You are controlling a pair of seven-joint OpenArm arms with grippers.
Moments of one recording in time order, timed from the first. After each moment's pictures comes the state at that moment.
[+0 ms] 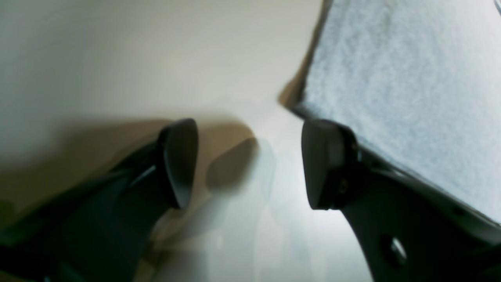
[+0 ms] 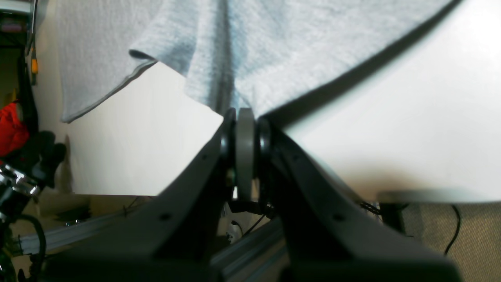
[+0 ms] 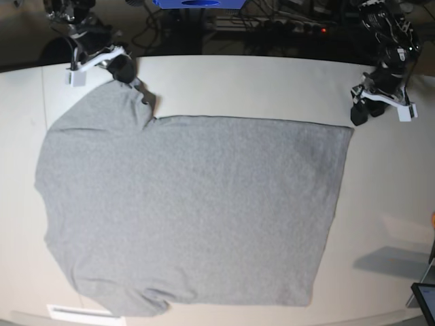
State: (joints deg) left arm 17.7 -12.7 -46.3 85.8 -41.1 -30.9 45.1; right arm -41.2 11.9 2.9 103.7 53.9 9.2 -25.1
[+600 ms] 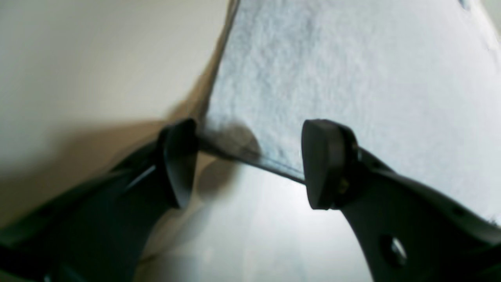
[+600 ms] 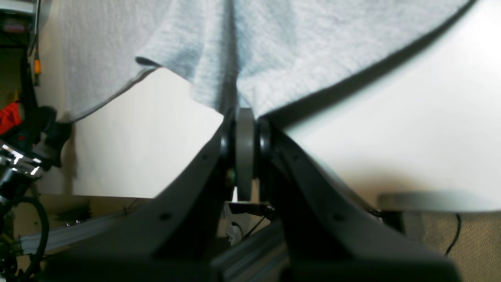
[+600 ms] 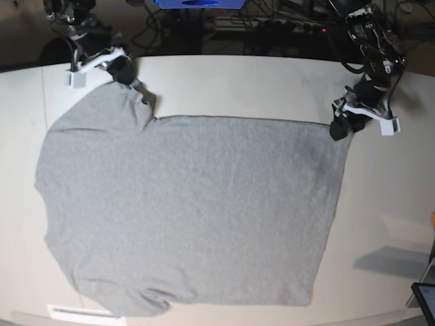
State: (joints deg) left arm 14.3 -9.7 -41.2 85.9 -42.0 -28.7 44.7; right arm -40.8 11.9 2.9 103.6 53.8 9.2 -25.1
